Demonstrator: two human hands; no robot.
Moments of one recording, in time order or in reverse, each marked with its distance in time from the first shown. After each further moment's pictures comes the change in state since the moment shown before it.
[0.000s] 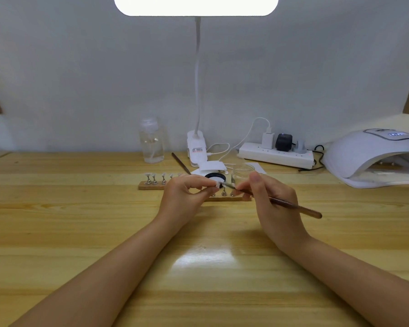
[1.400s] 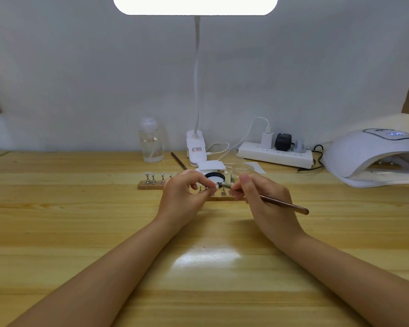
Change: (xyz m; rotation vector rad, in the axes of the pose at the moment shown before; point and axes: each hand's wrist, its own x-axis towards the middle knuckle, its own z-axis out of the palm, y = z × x) left_hand -0.001 0.002 0.000 0.085 0.032 0.014; right_hand 0.002 -0.002 0.002 0.003 -0.062 0.054
